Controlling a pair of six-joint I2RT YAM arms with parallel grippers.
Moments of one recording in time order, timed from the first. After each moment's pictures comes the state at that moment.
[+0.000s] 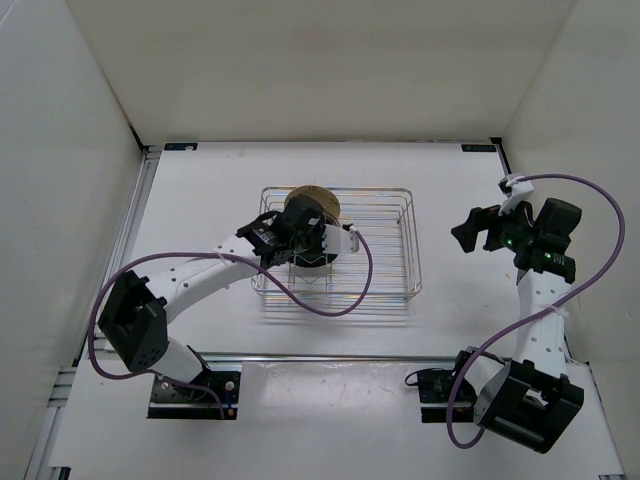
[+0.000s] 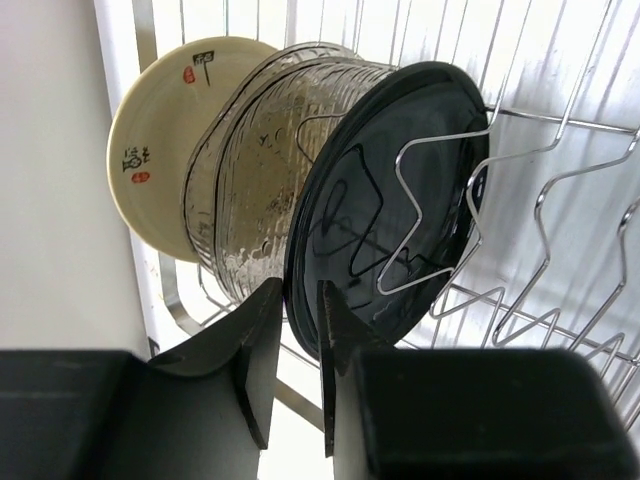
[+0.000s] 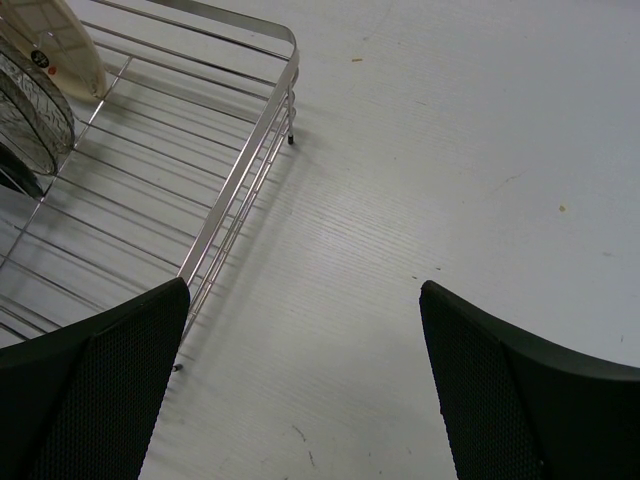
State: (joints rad) left arm -0.82 1.50 1.17 -0.42 -0.14 0.92; right arm -0.37 1.01 0.87 -0.43 -0.76 -0.31
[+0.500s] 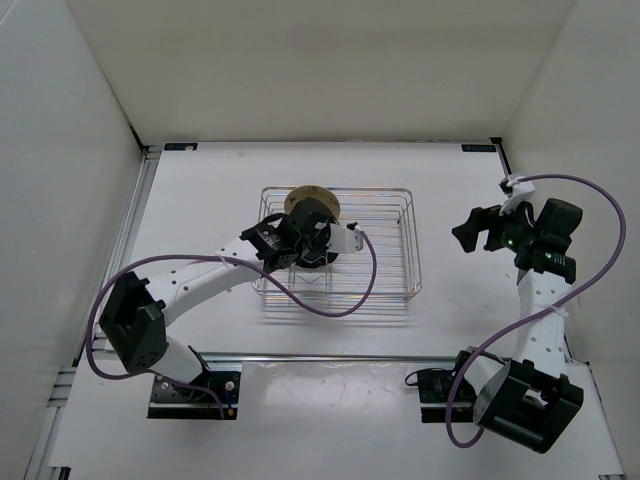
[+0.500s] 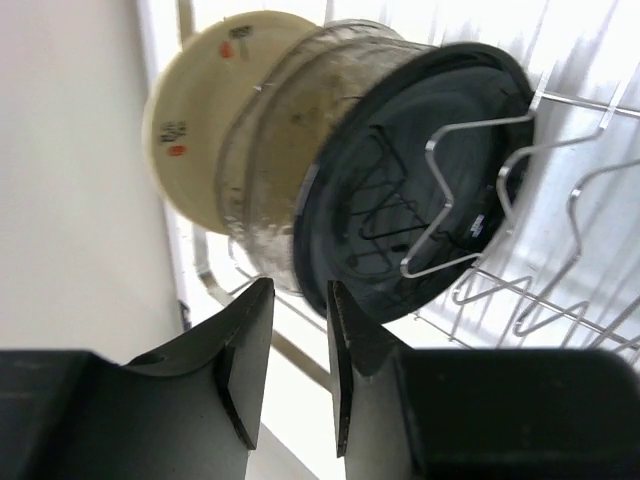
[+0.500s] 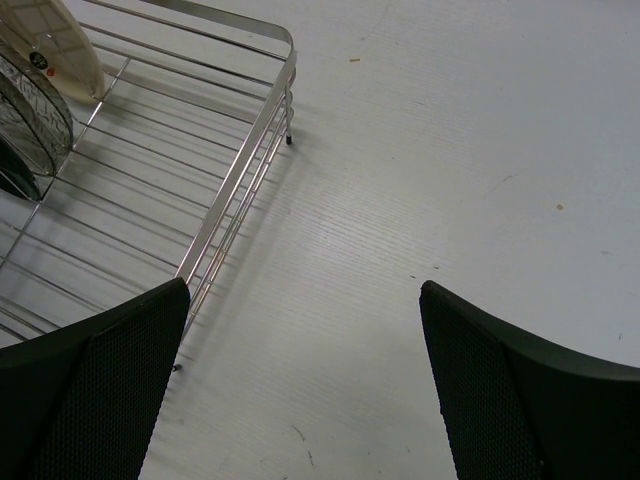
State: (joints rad) left arm -0.87 1.50 1.18 -0.43 -0.29 0.92; right arm -0.38 1.01 0.87 -0.43 -0.77 -0.31
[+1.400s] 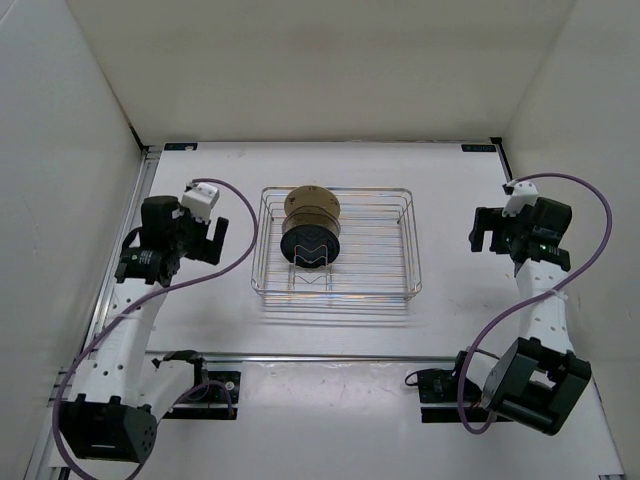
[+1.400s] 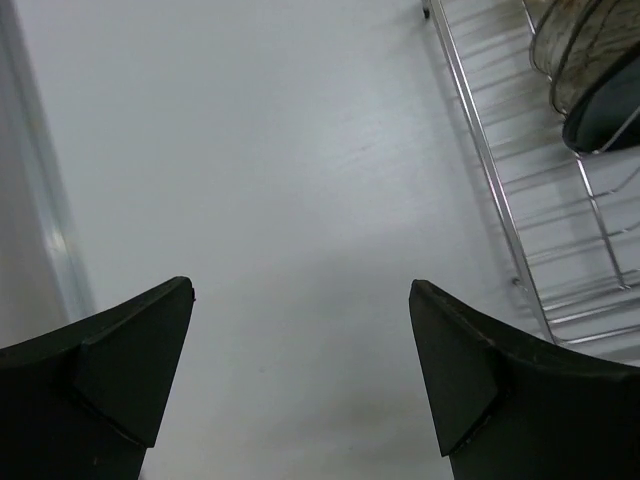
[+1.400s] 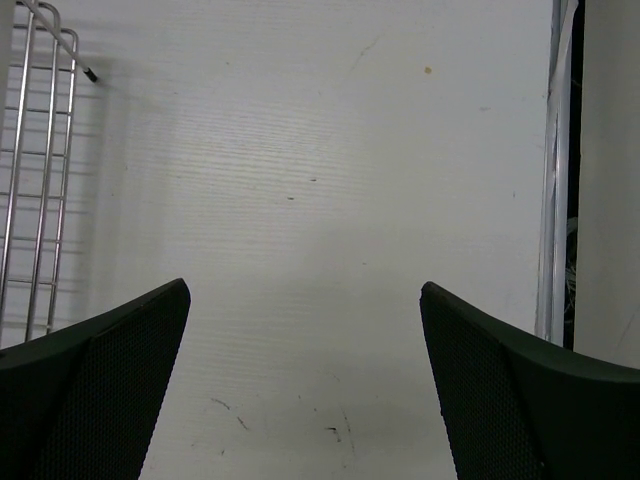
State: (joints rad) left arm -0.10 0.95 0.98 -0.67 0.07 0.32; right arm -0.36 1.11 0.85 -0.42 -0.36 -0.29
